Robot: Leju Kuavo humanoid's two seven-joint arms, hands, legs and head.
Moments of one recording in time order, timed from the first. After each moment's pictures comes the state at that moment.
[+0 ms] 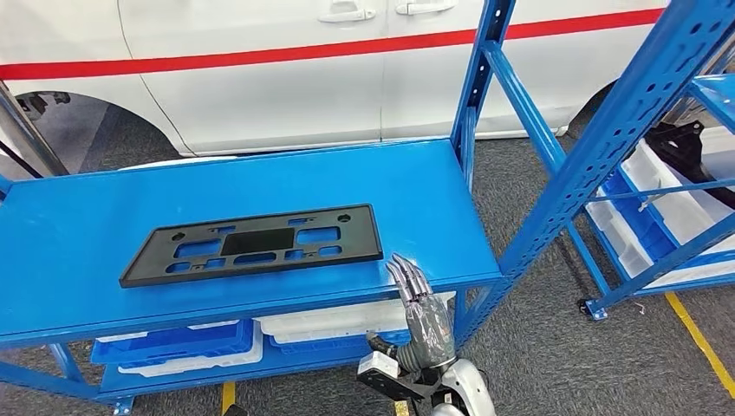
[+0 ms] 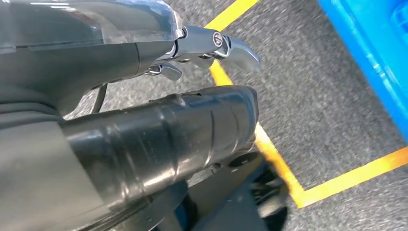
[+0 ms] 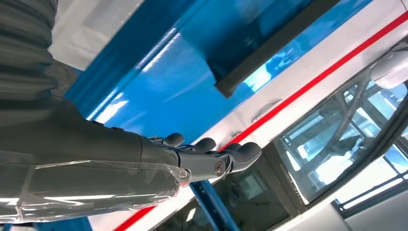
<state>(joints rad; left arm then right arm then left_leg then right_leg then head) -0.10 -0.15 0.79 -0.21 -1.09 -0.07 -0.55 -0.10 0.03 0.54 -1.25 0.83 -0.58 -0.49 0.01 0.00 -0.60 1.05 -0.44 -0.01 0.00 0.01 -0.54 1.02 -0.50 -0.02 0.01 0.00</state>
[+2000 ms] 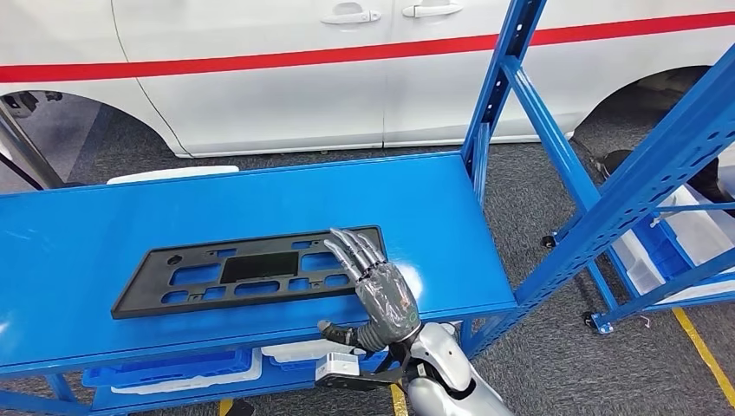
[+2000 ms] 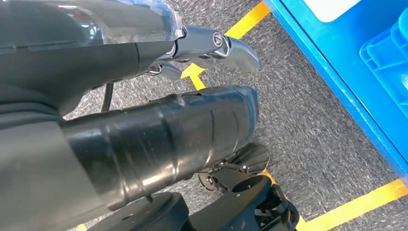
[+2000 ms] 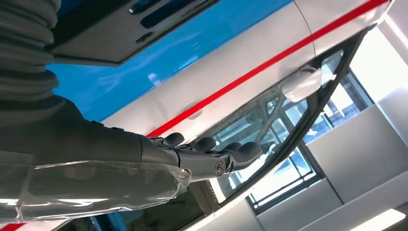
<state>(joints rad) -0.11 -0.15 0.75 -0.21 -1.14 0.01 -0.50 -0.29 0.00 0.76 -1.37 0.87 -0.46 -0.41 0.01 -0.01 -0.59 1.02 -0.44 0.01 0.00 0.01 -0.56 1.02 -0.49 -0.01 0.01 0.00</state>
